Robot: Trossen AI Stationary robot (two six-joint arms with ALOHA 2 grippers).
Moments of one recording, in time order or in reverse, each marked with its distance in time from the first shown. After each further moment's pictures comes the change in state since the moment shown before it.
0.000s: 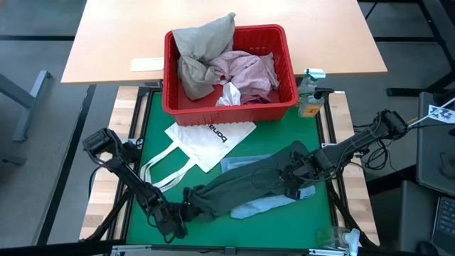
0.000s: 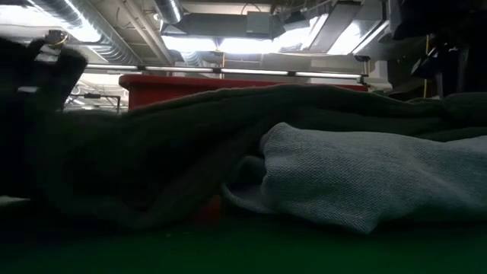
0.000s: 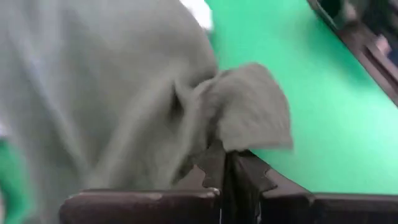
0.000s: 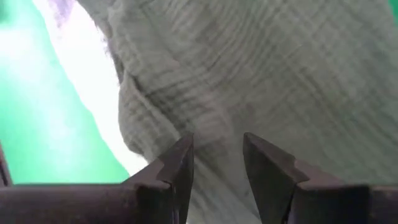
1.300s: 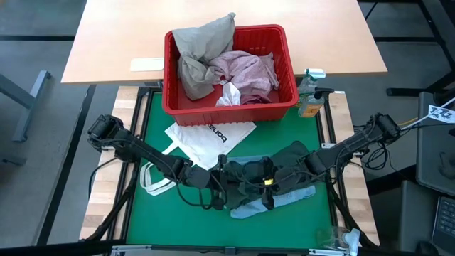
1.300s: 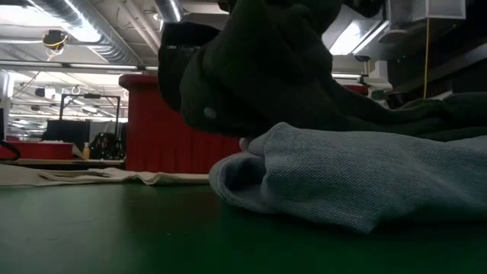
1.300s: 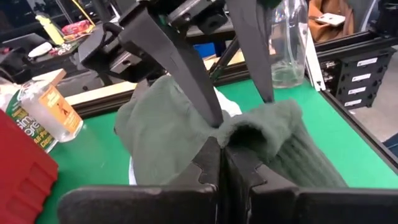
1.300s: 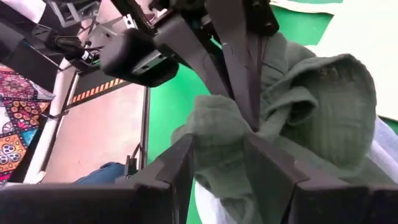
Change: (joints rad) left arm 0.446 -0.097 0.298 0.104 0.237 0.480; right arm 0.000 0.134 0.206 0.617 0.165 -0.058
